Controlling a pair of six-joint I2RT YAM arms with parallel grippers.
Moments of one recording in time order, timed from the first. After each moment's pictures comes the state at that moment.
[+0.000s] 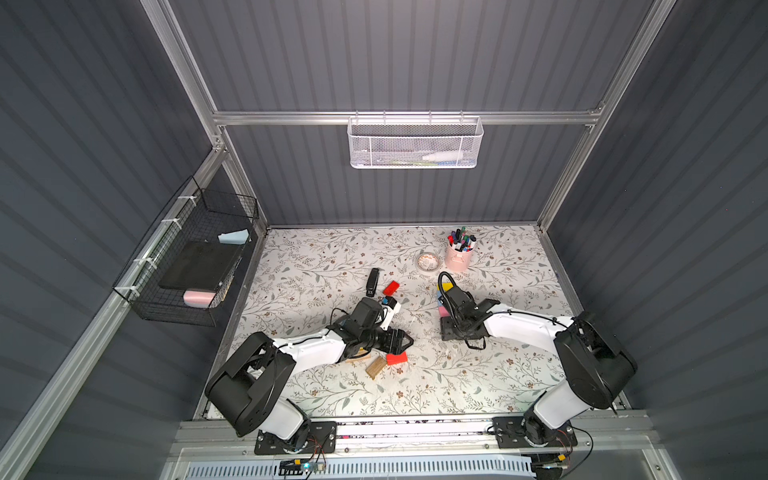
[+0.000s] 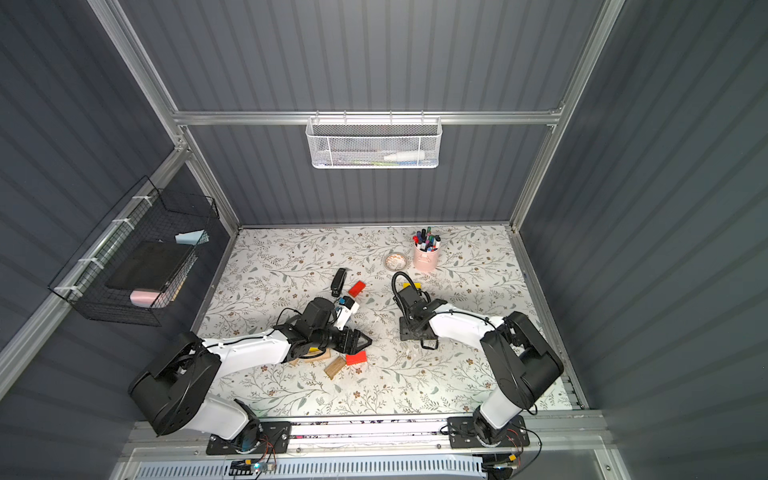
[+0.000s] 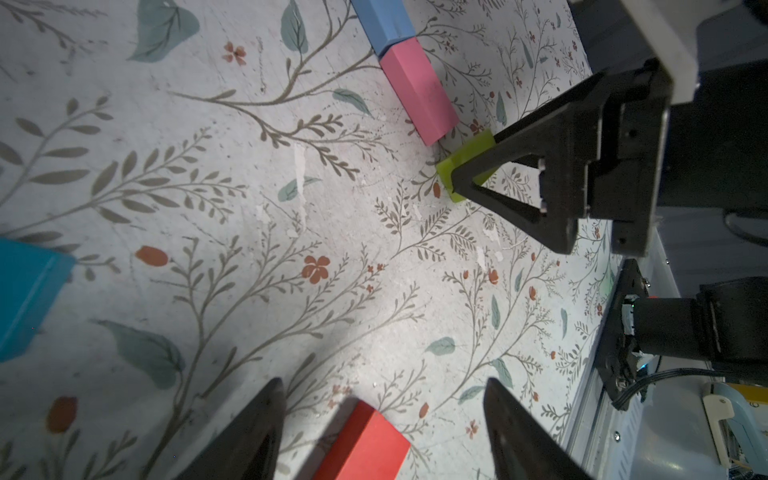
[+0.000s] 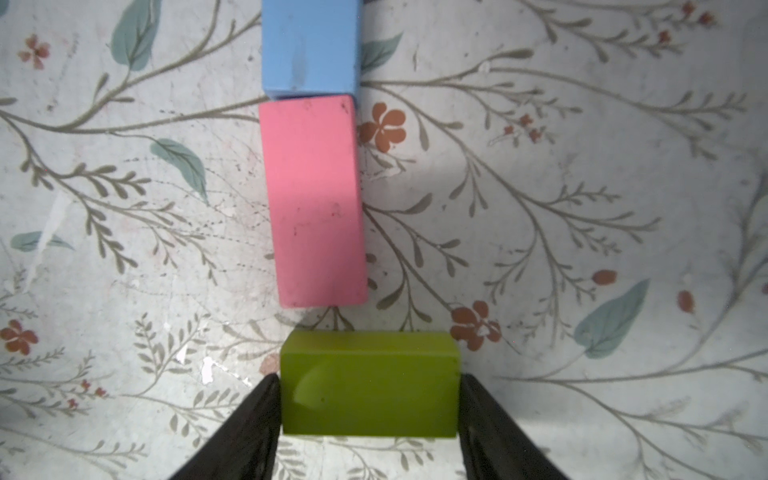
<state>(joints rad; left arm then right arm) -0.68 1.50 0.62 0.10 0.45 -0.41 0.68 1.60 0.85 -0.50 0.17 0.55</state>
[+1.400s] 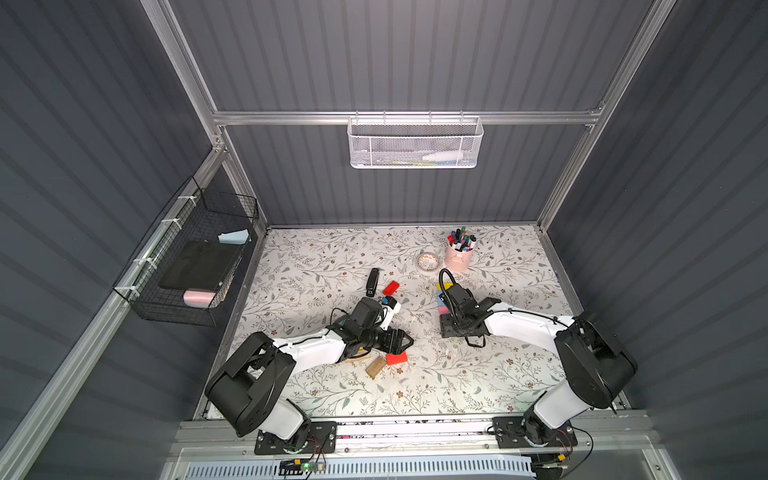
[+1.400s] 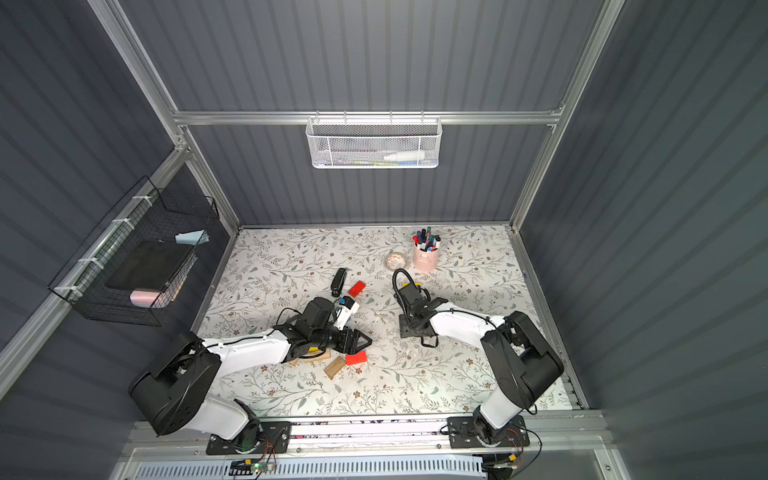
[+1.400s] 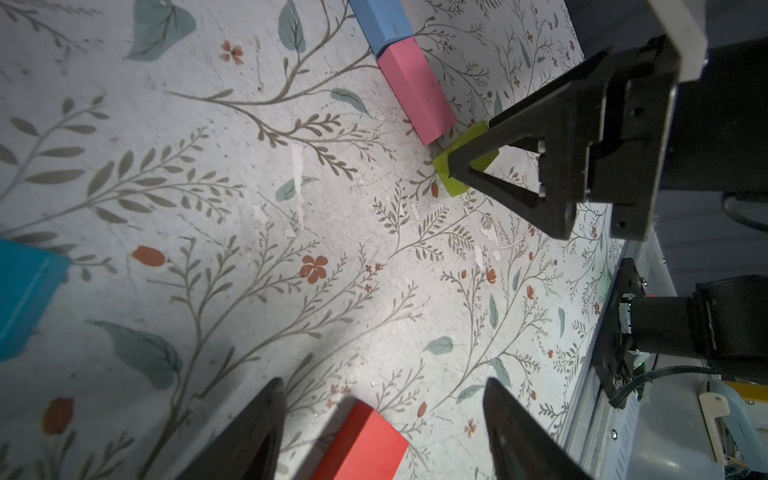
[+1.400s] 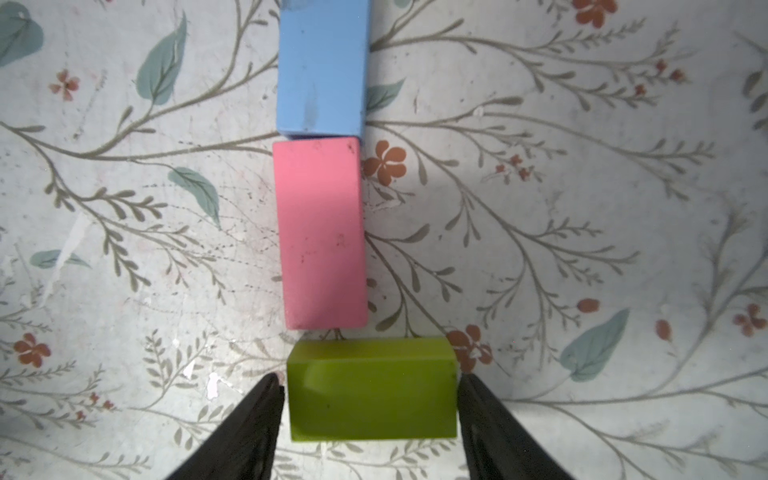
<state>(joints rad) -0.68 1.50 0.62 0.10 0.46 -0.41 0.67 1.60 0.86 -0.48 0.18 0.51</state>
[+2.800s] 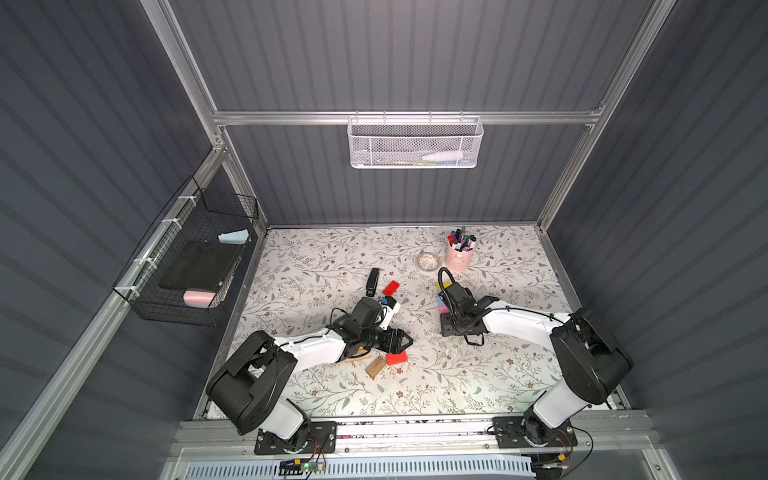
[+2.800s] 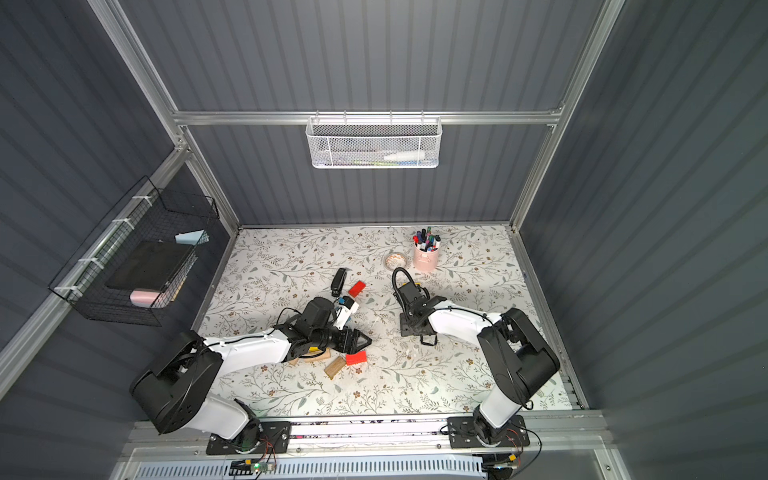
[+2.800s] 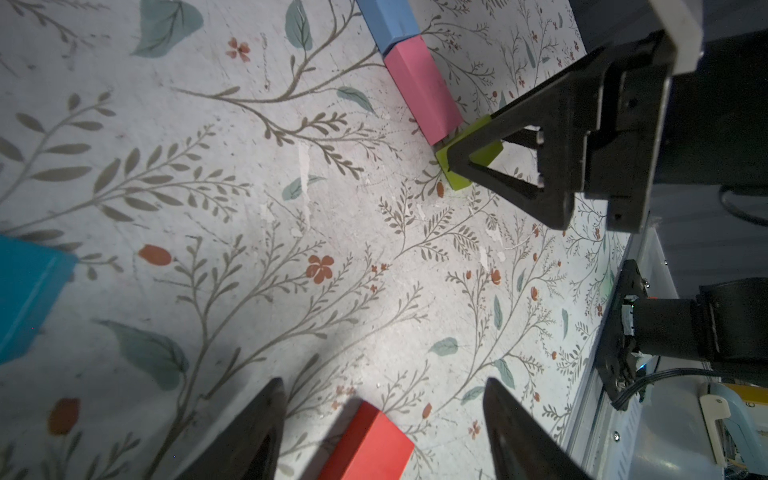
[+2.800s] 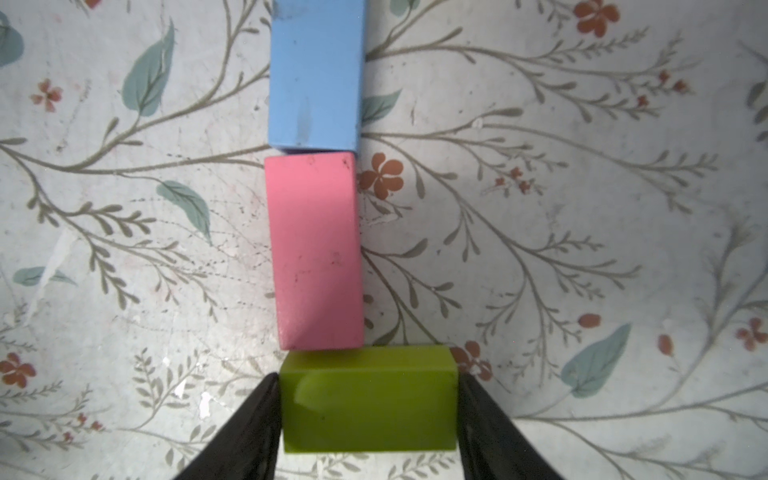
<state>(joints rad) -0.67 1.51 0.62 0.10 0.46 -0.41 0.66 1.63 0.88 -0.48 0.19 0.50</state>
